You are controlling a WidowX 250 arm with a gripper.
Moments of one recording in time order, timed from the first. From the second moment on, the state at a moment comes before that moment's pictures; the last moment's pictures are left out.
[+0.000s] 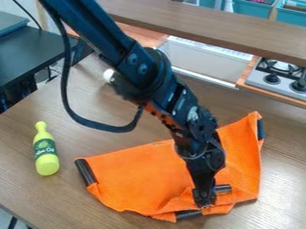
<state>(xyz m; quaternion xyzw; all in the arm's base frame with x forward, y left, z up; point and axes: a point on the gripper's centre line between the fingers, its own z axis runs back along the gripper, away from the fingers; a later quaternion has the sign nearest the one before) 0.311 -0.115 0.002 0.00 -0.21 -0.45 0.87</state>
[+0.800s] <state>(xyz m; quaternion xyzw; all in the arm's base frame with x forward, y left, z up) 0.318 -0.118 -0.001 0.01 -0.22 -0.44 0.87</state>
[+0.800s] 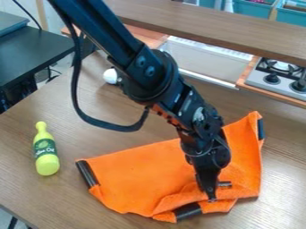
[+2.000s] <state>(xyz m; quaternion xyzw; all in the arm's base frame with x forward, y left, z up) 0.307 -0.118 -0.010 -0.01 -0.20 -0.45 0.87</state>
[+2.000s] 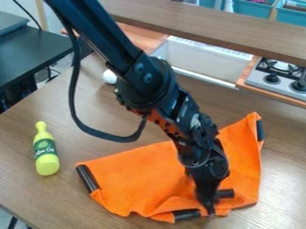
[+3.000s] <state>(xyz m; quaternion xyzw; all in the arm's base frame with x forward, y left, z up) 0.339 -0.088 0.054 -0.02 -0.25 -0.40 0.88</state>
